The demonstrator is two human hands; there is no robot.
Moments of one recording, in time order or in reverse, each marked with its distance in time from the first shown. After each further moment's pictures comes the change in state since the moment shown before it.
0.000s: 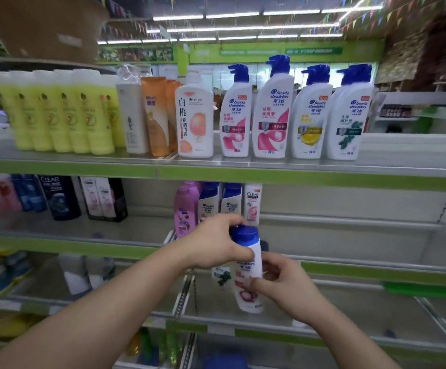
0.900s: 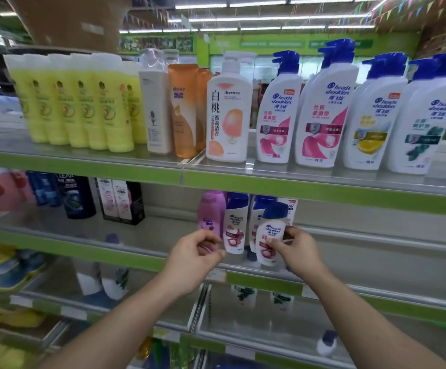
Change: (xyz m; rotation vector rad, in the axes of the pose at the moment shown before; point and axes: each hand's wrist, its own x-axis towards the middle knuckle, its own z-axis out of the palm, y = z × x) left_hand 0.008 -0.115 -0.032 -0.193 0.383 -0.170; right_hand 0.171 0.028 0.010 -0.182 0.285 0.089
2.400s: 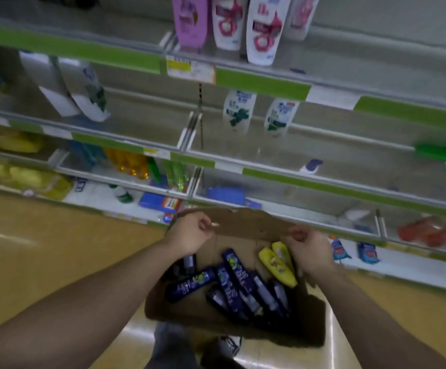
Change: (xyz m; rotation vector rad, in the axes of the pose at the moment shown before) left_hand -0.211 -0.219 0.164 0.224 -0.418 -0.551; right_hand -0.264 0.262 0.018 -0.278 -0.179 0.500
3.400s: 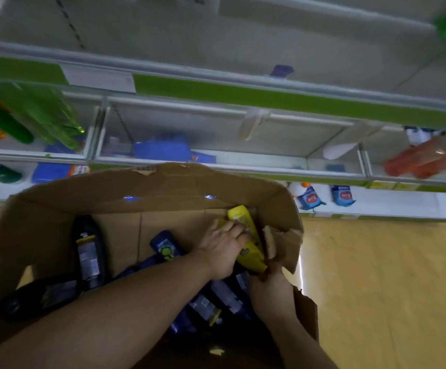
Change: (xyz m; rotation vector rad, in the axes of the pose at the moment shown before) left_hand 0.151 -0.031 0.334 0.869 -0.451 0.723; right_hand 0.047 0.226 0.124 -0.076 -0.074 0.443
